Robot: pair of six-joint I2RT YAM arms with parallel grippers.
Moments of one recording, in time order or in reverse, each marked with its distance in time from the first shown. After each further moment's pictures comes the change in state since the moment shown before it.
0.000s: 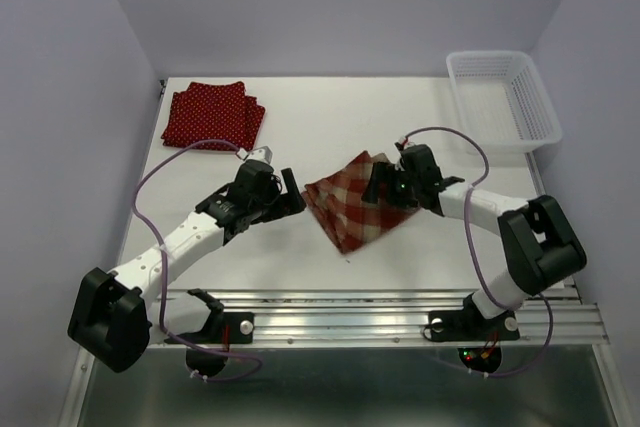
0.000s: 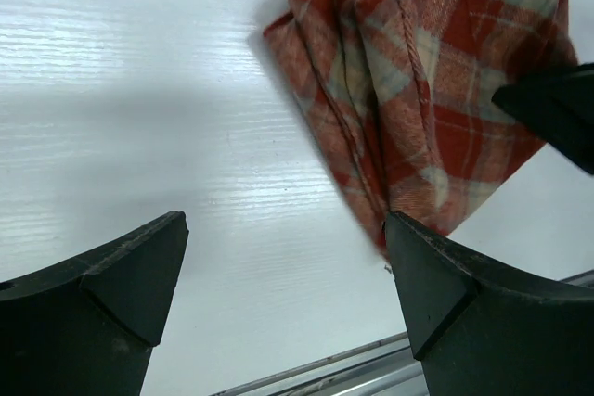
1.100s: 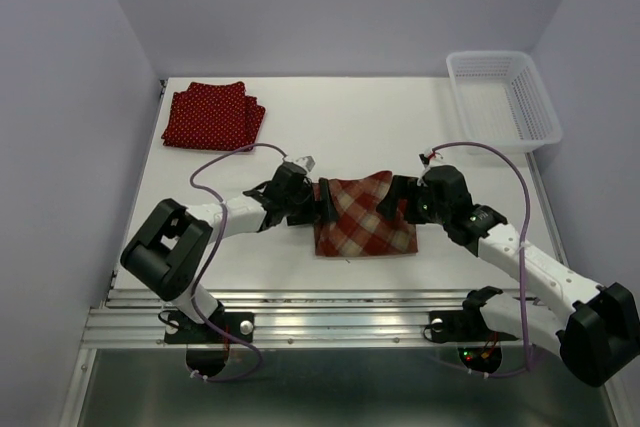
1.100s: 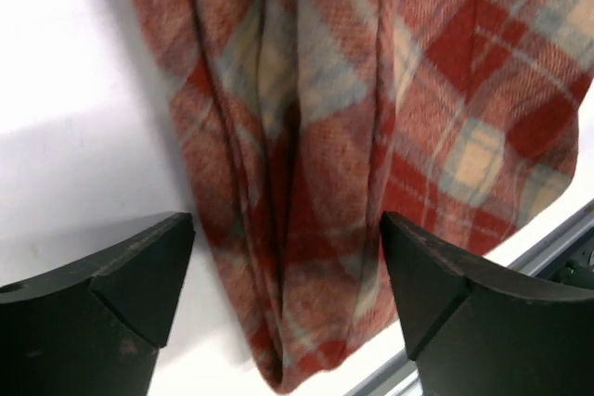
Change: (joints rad) left arm -0.079 0.423 0.000 0.394 0.242 0.021; right arm 0.083 -0.572 -0.202 -0.220 0.161 0.077
